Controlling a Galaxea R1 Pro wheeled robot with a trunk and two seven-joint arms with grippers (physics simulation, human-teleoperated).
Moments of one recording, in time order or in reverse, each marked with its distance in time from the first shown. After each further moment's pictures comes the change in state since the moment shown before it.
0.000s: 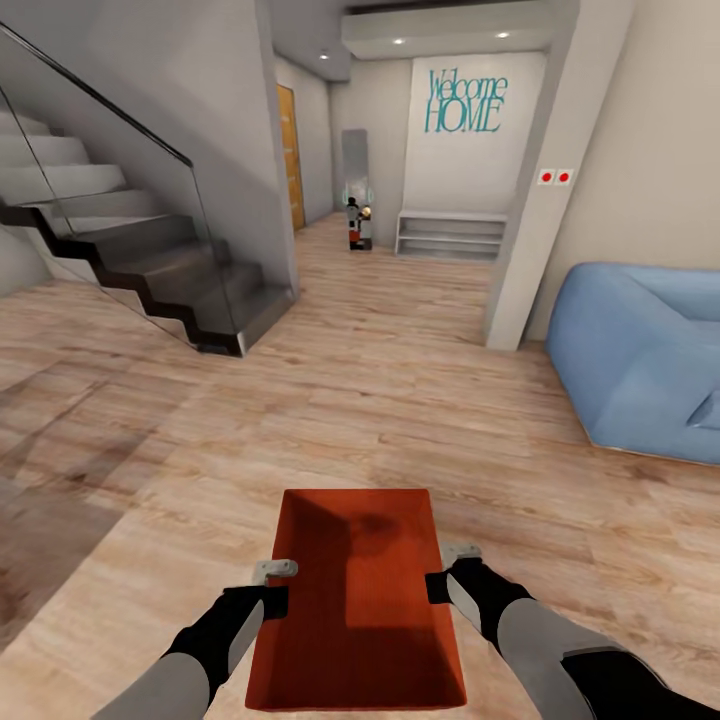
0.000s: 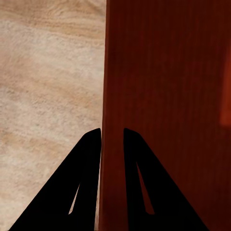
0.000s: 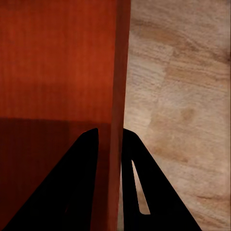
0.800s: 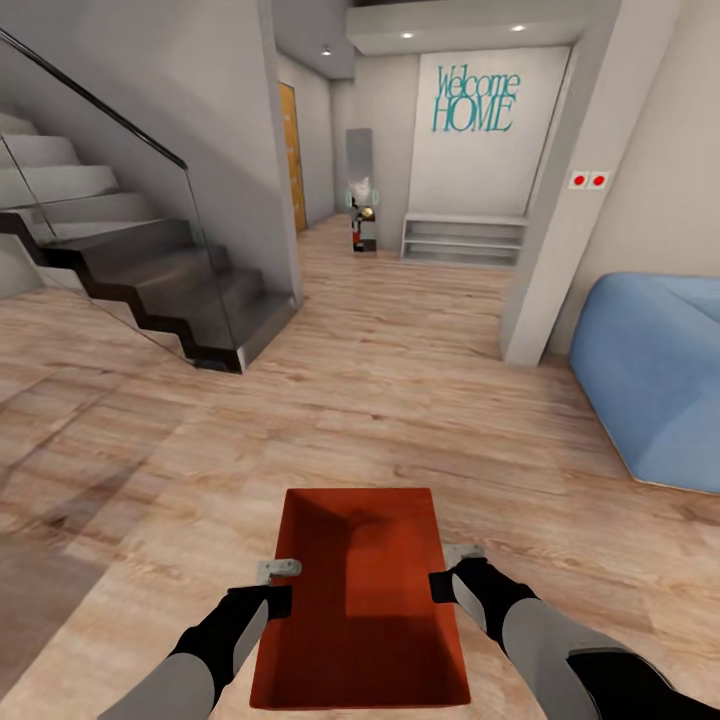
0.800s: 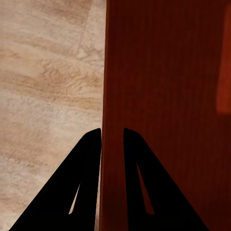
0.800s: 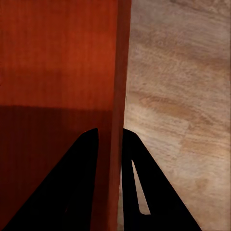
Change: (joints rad) left arm 0.000 -0.017 0.015 0.000 -0.017 -0.007 0.011; right arm 0.000 -0.014 -0.044 0.000 0.054 -0.009 0.032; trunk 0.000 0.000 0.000
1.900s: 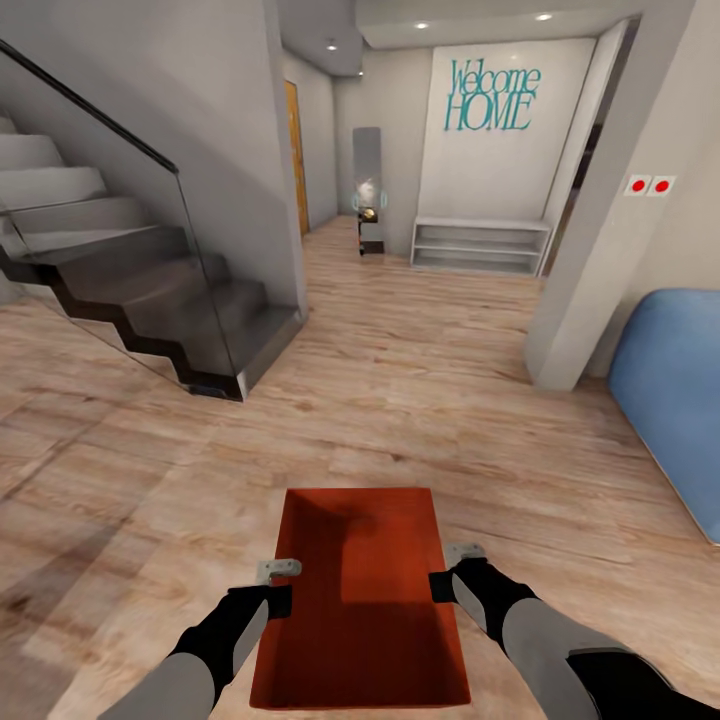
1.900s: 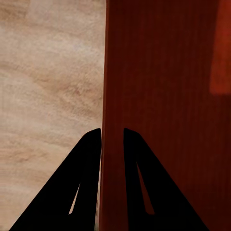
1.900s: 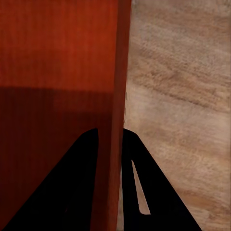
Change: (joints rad) left arm -0.001 0.000 0.000 0.000 0.000 0.001 0.000; right arm 0.000 0.000 -0.001 0.000 0.000 0.000 0.000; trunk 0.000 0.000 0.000
